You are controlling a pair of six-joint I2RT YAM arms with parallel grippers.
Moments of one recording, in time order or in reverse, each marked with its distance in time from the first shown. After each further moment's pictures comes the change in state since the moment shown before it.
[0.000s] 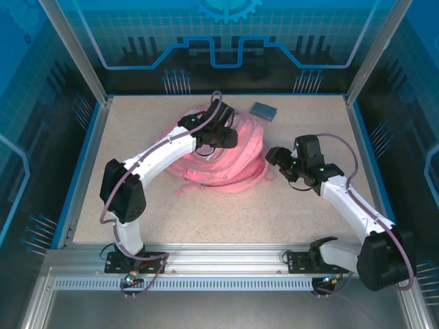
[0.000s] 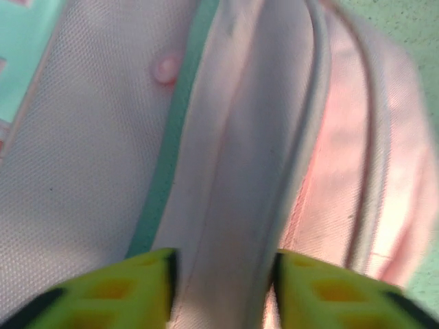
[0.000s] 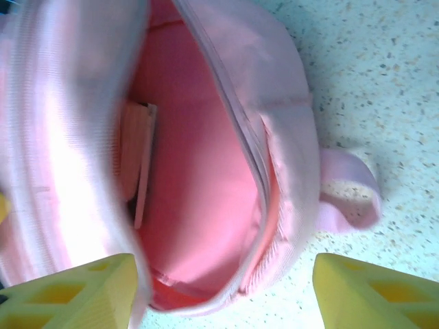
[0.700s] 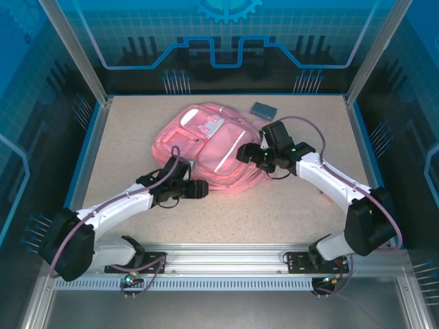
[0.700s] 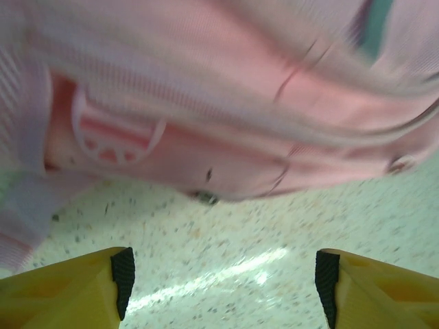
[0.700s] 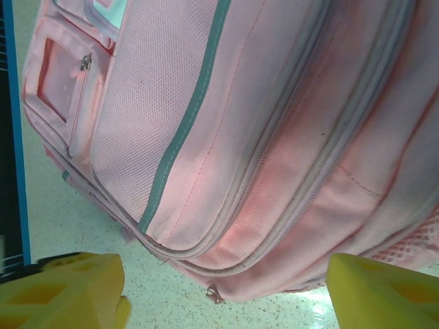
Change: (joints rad) left arm 0.052 -0.613 -1.038 0.389 0.143 -0.042; right arm 0.228 0.296 0.291 -0.107 -0.005 -0.161
